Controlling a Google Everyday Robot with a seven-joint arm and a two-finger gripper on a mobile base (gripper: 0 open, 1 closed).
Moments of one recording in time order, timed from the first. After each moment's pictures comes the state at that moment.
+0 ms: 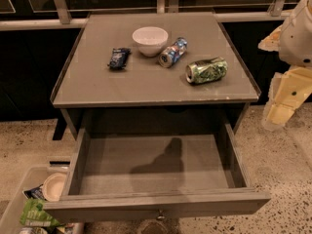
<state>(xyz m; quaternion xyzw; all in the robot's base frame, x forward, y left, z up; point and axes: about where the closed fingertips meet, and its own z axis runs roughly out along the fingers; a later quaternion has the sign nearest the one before) 0.438 -0.216 0.977 -0.60 0.78 -0.04 0.16</state>
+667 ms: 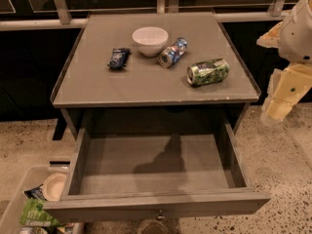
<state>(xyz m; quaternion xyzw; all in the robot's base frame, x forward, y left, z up) 0.447 -0.217 0.979 -0.61 0.77 -0.03 0.18</state>
